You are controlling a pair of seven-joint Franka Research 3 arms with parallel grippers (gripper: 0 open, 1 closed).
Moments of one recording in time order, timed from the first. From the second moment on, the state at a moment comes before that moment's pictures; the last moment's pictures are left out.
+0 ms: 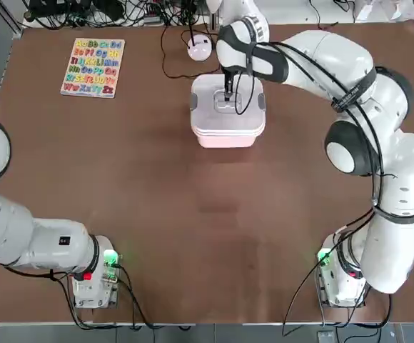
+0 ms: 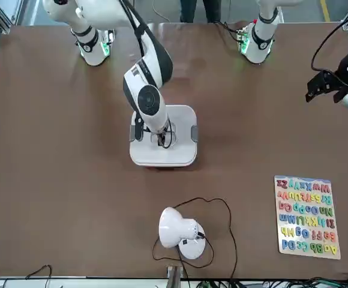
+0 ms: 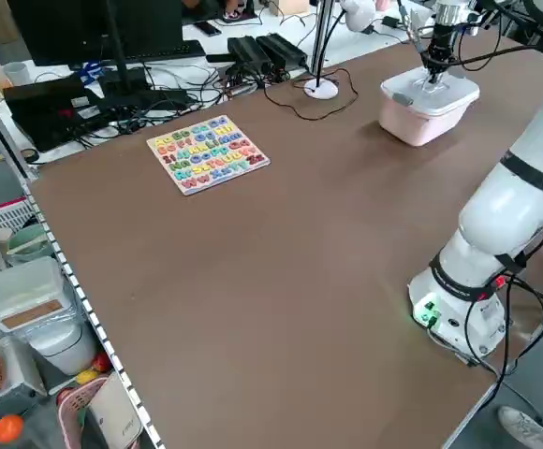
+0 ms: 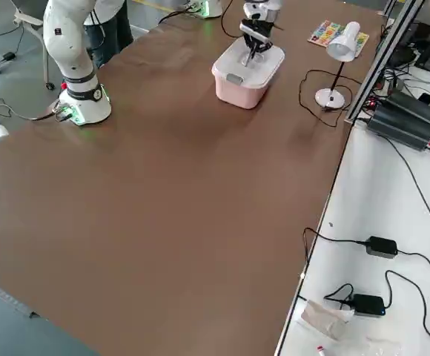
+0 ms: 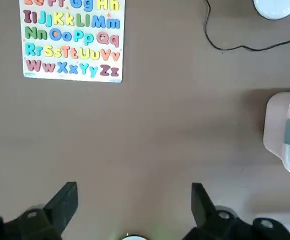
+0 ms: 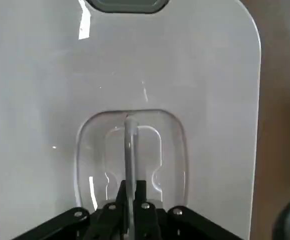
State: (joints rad) left arm -0.03 0.02 -0.04 -1.48 -0.03 1.46 -0.05; right arm 0.79 0.60 -0.12 -1.41 0.24 1.89 2.20
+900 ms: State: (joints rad) left arm -0.04 0.02 -0.04 -1.48 -0.03 1.46 -0.06; right arm 0.80 0.60 -0.12 -1.41 0.24 1.88 2.19
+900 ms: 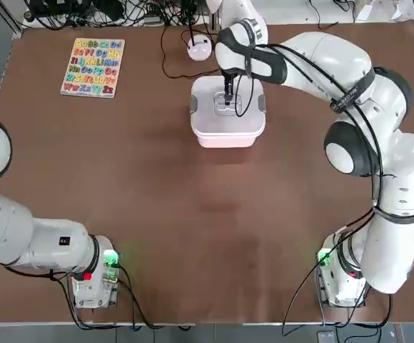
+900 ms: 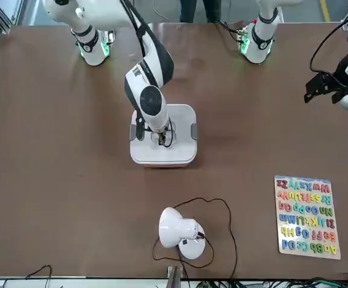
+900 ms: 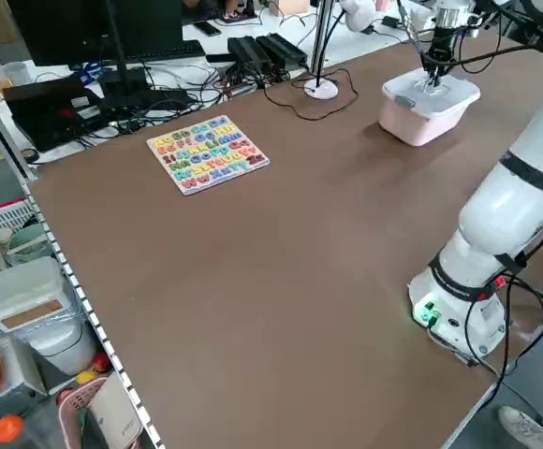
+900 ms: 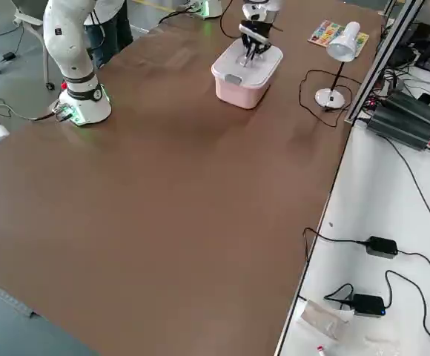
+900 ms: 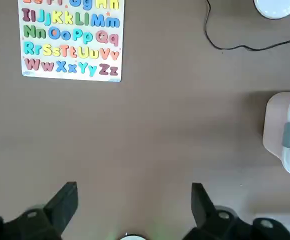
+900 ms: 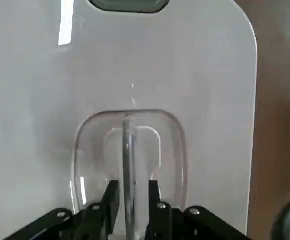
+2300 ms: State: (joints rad) left arm -0.04 0.02 -0.05 -1.48 -0.03 1.46 -0.06; right arm 0.72 0.40 -0.15 -1.37 0.13 1.64 1.64
